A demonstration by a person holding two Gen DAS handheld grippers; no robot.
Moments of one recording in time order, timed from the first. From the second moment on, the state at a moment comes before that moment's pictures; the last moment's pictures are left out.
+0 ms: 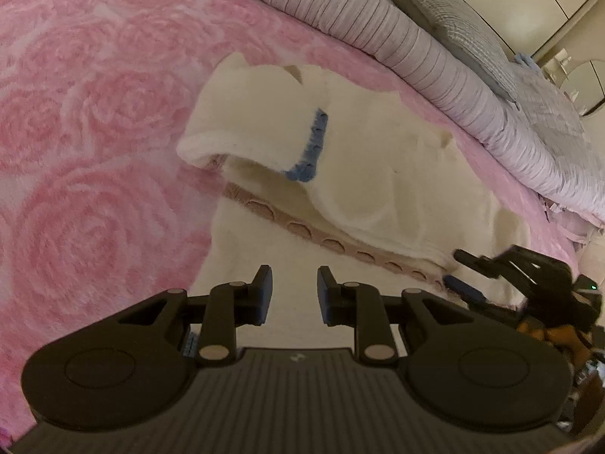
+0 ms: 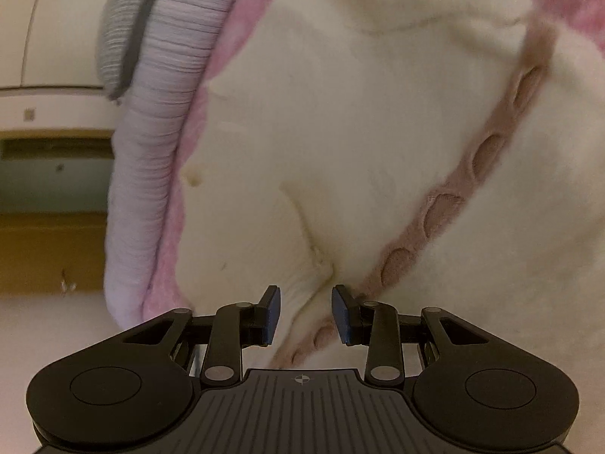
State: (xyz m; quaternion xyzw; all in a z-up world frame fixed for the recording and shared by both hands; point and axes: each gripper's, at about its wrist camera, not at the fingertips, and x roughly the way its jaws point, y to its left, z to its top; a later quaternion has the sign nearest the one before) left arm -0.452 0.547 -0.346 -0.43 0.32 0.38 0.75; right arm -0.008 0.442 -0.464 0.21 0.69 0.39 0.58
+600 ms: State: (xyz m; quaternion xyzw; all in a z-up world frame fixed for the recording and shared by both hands) left arm -0.422 0.561 -0.366 -0.40 0.35 0.37 0.76; right arm 0.074 0.423 -0.399 0.13 0.49 0.43 0.75
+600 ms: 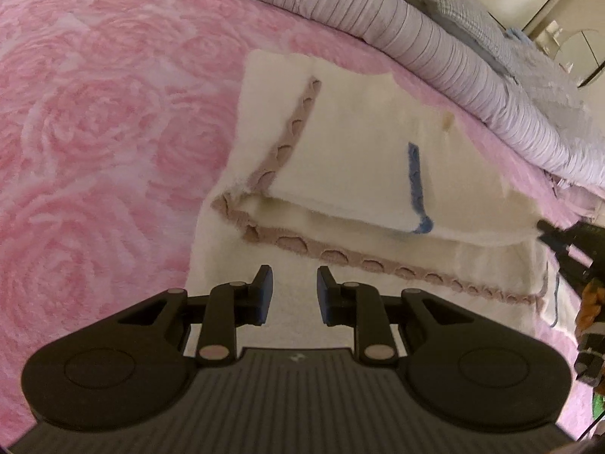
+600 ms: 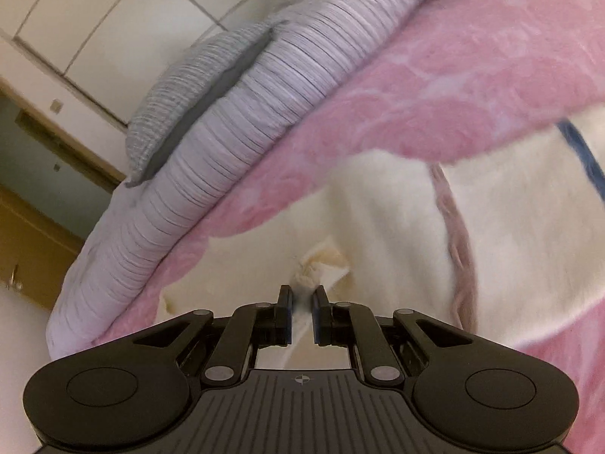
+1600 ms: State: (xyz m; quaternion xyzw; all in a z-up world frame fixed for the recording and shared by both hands) left arm -0.315 0.471 -0.353 -0.34 0.40 0.33 0.78; right arm 0.236 0.098 -0.463 0.46 0.49 0.10 0.73
